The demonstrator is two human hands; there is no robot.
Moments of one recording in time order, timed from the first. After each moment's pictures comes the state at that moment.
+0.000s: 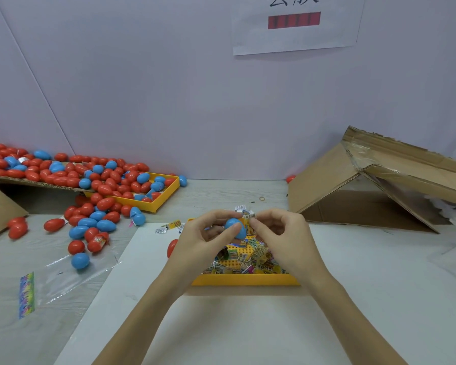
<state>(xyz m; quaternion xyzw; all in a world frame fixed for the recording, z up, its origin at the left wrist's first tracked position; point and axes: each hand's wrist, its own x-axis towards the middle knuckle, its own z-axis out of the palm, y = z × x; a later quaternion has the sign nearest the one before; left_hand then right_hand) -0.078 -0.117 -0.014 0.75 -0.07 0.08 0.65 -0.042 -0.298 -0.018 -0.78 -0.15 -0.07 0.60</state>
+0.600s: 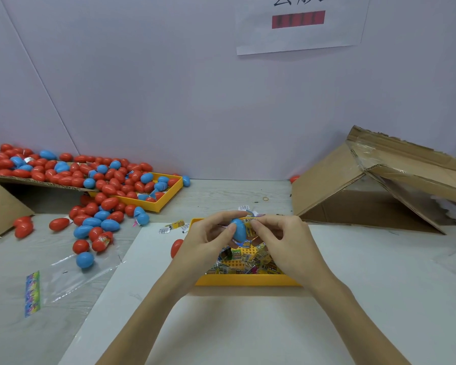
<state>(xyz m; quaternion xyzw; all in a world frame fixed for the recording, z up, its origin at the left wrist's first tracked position) -0.081 -0.115 -0.011 0.79 -0.08 0.06 0.61 -0.041 -0.297 -0.022 -0.82 -0.20 -0.09 0.53</state>
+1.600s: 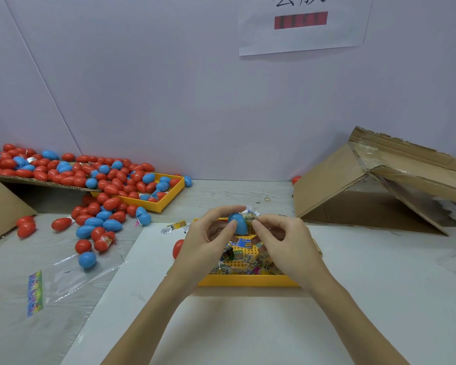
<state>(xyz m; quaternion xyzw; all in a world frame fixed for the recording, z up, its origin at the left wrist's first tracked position) -0.084 -0.119 -0.008 0.79 -0.06 0.12 0.60 -0.042 -0.292 -0.027 -0.79 -0.18 -0.07 0.58</state>
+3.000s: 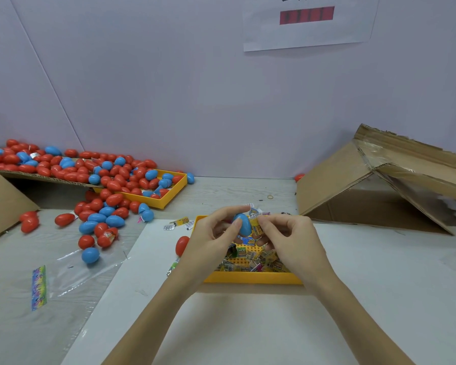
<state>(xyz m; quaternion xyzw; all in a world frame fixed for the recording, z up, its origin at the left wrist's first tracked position) -0.080 -0.119 -0.014 0.79 -0.05 0.10 0.60 -0.051 -0.289 -0.017 -0.76 -0.15 -0.05 0.63</state>
